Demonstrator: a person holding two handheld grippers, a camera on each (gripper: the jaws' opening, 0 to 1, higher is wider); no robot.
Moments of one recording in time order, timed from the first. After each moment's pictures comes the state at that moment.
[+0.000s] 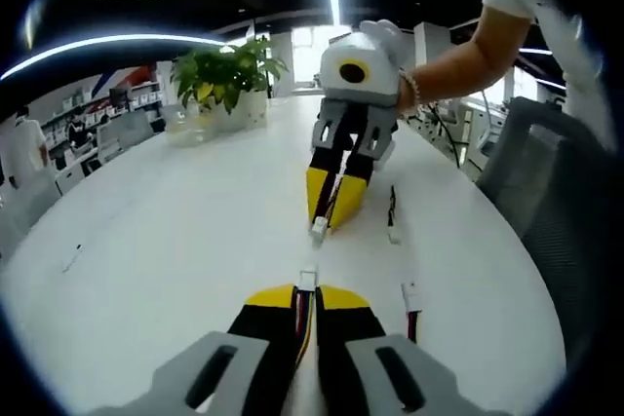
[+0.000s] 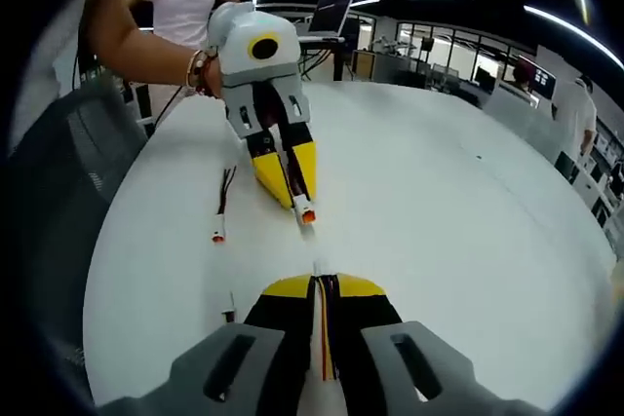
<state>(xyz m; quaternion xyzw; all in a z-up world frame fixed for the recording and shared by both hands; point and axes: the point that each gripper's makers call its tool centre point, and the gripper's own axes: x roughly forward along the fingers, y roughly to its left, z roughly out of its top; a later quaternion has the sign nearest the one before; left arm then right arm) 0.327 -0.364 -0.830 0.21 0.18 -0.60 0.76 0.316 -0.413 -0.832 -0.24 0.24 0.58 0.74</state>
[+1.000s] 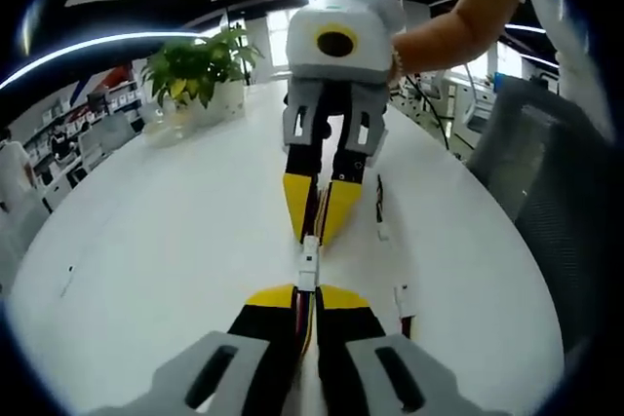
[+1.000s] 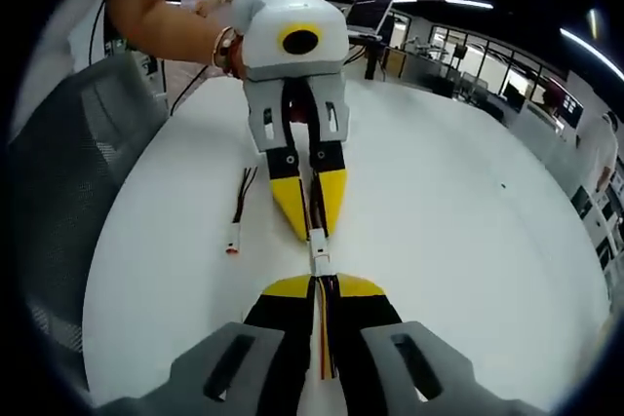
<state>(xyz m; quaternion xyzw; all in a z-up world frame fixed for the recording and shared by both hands) 0.319 -0.376 -0.833 0.24 0.19 -0.61 0.73 0.310 -0.392 -0.835 -0.29 0.23 0.61 0.70</state>
